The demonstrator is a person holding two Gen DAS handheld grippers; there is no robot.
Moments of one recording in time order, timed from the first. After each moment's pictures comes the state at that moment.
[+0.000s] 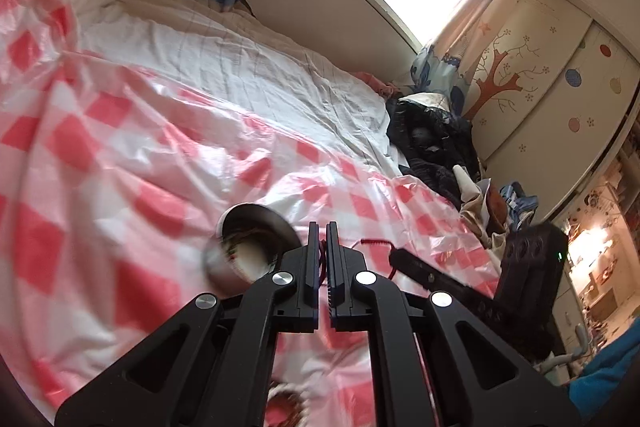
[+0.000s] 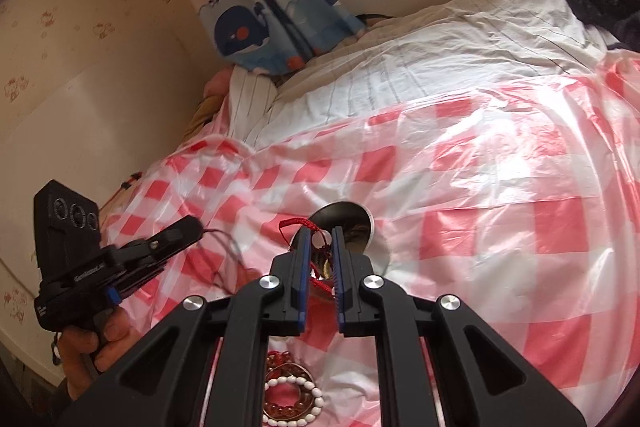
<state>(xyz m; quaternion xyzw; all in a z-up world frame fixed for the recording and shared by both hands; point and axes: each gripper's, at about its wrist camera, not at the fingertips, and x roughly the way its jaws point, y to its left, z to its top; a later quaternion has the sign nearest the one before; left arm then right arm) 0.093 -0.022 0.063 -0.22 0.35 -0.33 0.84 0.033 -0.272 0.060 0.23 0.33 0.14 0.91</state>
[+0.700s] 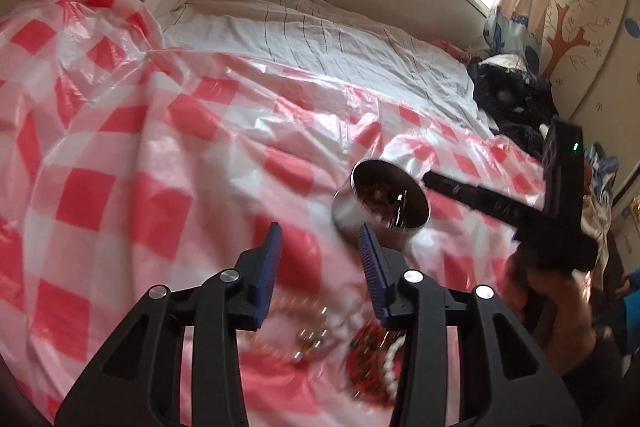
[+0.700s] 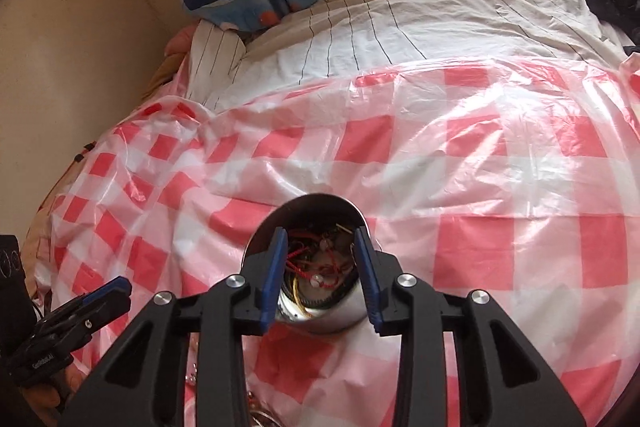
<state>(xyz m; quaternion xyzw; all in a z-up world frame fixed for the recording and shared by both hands) 0.065 0.032 0.035 -0.10 0.40 -0.20 0.89 0.101 -0.232 0.022 0.17 0.40 0.10 0.89</state>
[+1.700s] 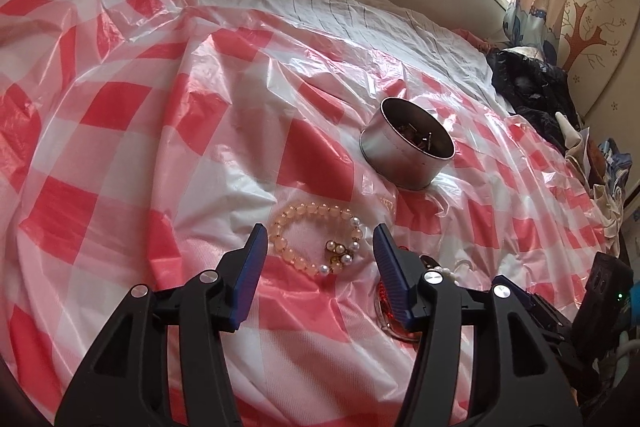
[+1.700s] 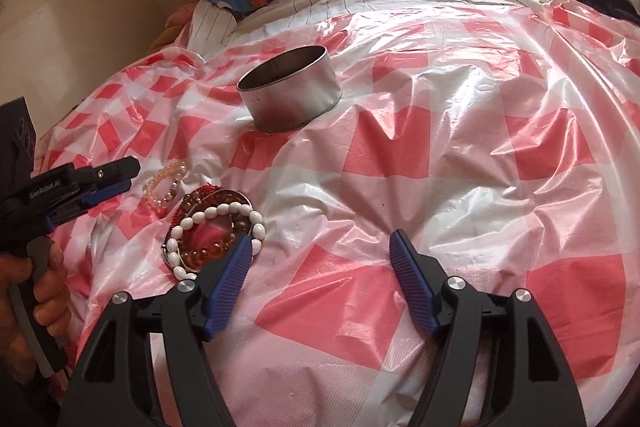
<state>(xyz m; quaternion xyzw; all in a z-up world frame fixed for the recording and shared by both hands) 0.021 0.046 -0.009 -0.11 0.43 -0.16 0.88 -0.064 -0.225 -0.040 0.15 0.39 0.07 0.91</state>
